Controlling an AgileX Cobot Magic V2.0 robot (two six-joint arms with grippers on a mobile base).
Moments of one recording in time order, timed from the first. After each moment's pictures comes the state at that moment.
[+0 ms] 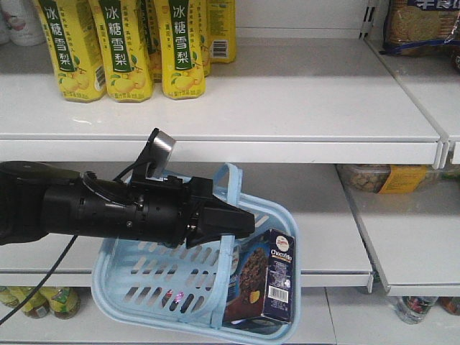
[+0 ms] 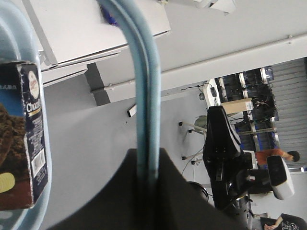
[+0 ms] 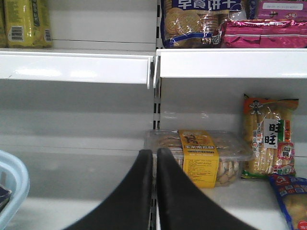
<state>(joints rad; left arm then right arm) -0.41 1.58 -0.93 -1.62 0.96 0.81 0.01 -0.01 0.03 -0.15 0.01 0.13</state>
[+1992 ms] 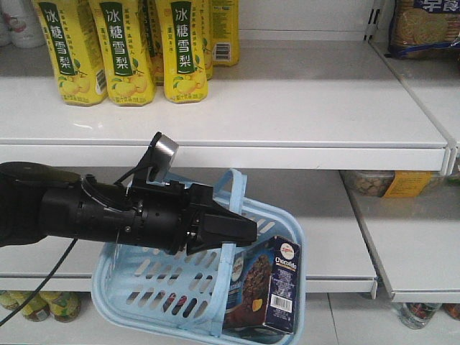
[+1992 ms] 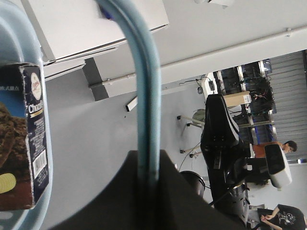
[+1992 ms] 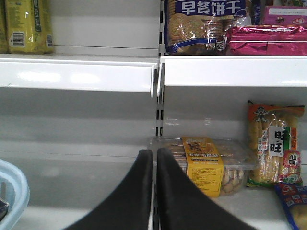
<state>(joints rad) -0.41 1.58 -0.92 -1.60 0.99 0.81 0.01 -0.01 0.03 -0.15 -0.01 0.13</state>
